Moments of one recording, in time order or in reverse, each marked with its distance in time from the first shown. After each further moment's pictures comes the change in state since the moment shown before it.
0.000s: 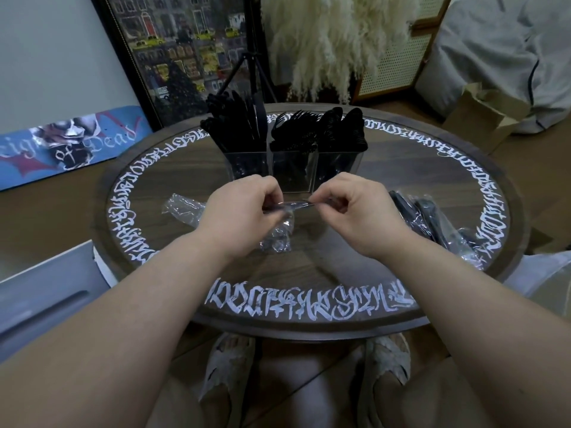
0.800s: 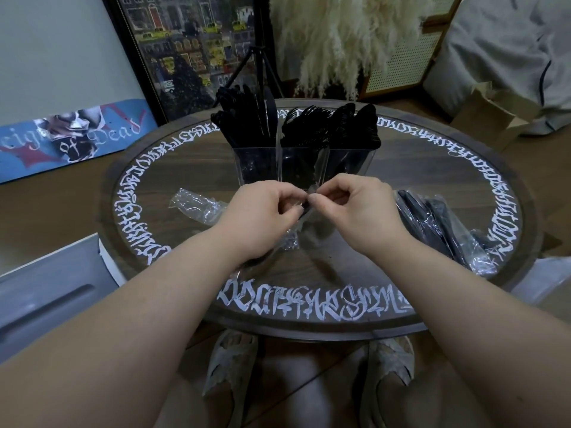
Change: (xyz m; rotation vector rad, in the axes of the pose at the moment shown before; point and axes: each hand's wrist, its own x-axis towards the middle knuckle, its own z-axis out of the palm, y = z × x) left_hand -0.002 0.003 0.007 -0.290 -0.083 -0.040; right_hand 0.007 -0.018 0.014 0.031 0.064 0.247
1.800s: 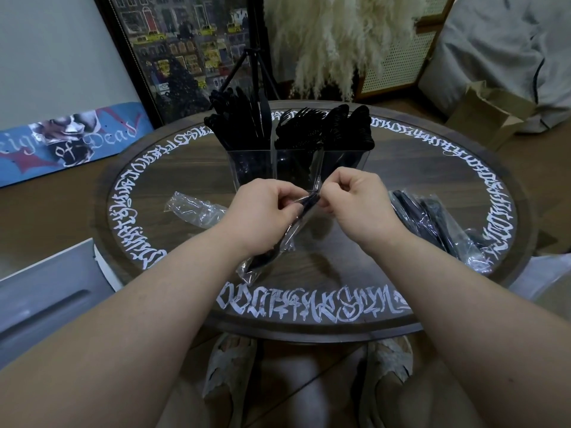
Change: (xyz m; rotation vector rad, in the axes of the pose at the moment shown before) left_hand 0.007 0.009 0.004 -0.114 0.007 -0.069; right_hand 0.011 0.001 0.003 0.316 0.015 0.216
